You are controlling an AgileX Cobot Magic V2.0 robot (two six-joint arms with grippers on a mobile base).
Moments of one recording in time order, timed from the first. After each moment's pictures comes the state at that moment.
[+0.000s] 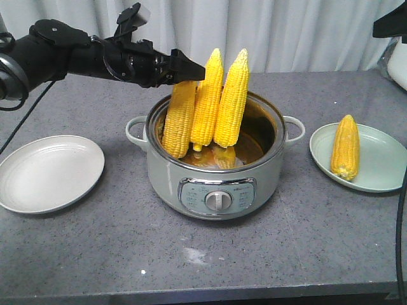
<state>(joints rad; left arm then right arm) -0.21 2.13 -1.96 -1.13 0.92 0.79 -0.29 1.59 -1.75 0.74 1.14 -0.56</state>
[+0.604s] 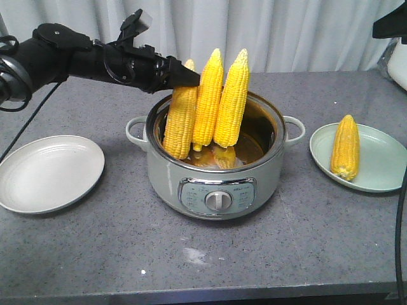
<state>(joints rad) -0.21 2.15 -2.01 -1.14 0.99 0.76 -0.29 1.59 -1.75 0.74 1.15 -0.56</state>
